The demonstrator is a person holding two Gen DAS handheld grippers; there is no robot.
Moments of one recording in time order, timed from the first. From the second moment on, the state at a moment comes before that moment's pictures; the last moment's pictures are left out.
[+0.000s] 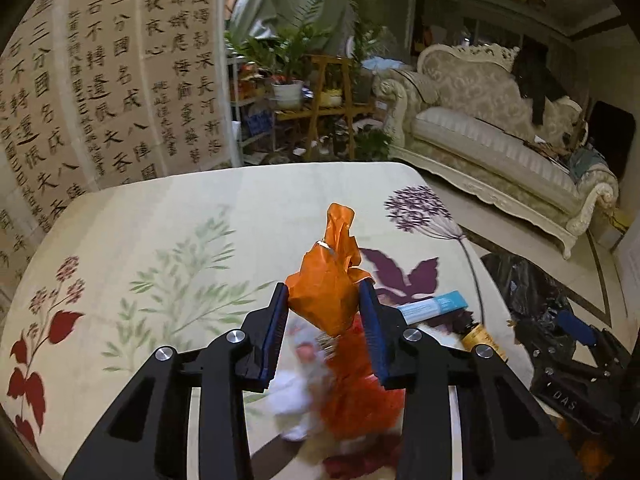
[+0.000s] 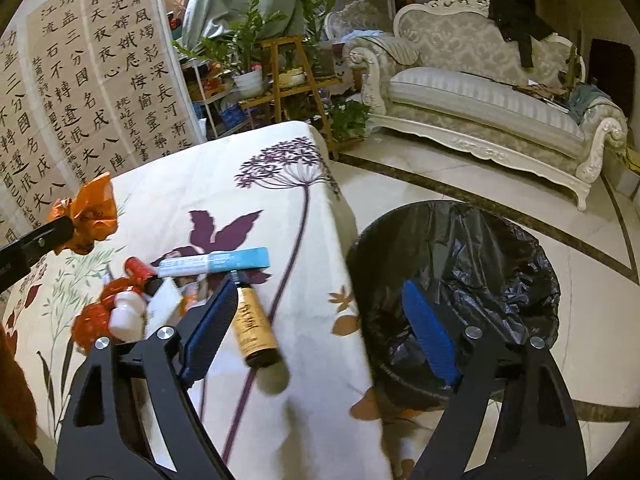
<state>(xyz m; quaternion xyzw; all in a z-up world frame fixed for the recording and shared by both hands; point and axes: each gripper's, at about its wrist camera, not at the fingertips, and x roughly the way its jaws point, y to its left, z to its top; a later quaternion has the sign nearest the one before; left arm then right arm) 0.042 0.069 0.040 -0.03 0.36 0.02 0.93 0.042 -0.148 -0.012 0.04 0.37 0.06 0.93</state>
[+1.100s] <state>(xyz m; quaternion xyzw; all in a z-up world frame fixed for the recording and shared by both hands) -0.052 0.186 0.014 -0.04 0.35 0.13 0.93 -0.009 0.002 -0.014 -0.06 0.37 0.18 0.91</state>
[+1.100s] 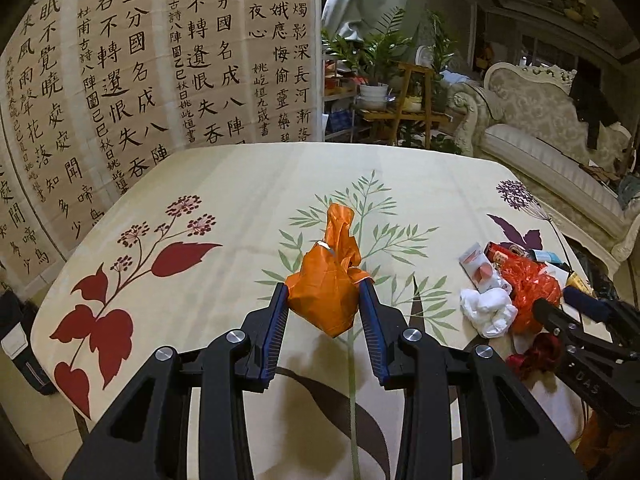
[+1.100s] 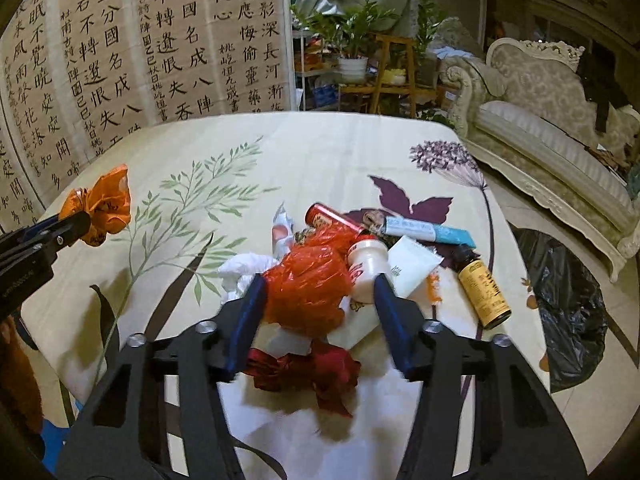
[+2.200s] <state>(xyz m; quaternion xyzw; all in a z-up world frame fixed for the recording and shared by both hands) -0.031 0.083 0.039 -0.04 0.31 0.01 0.95 -0.017 -0.120 0.036 0.01 0.28 0.09 0.96</state>
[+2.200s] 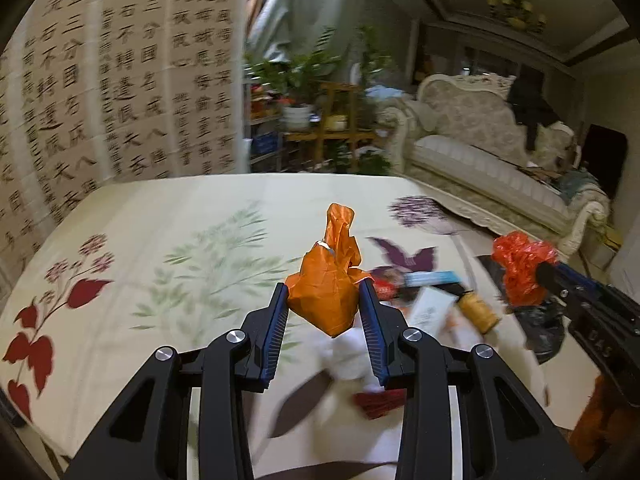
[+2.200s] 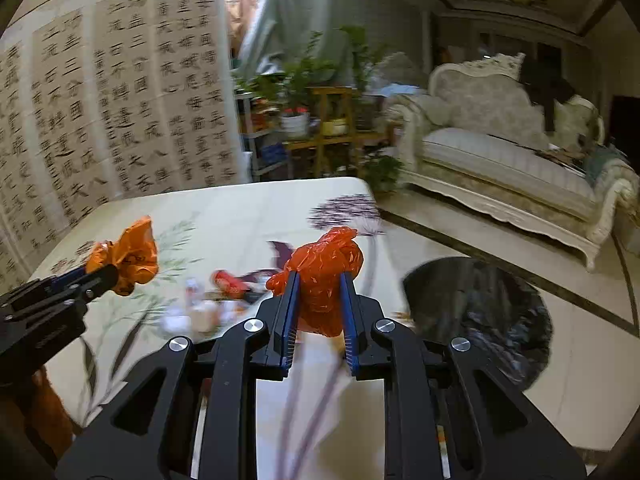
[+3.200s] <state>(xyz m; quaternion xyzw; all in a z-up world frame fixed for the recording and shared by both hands) 0.074 -0.116 0.006 0.02 0.34 -0.11 0.93 0.045 -0.274 -0.022 0.04 0.30 -0.04 0.95</state>
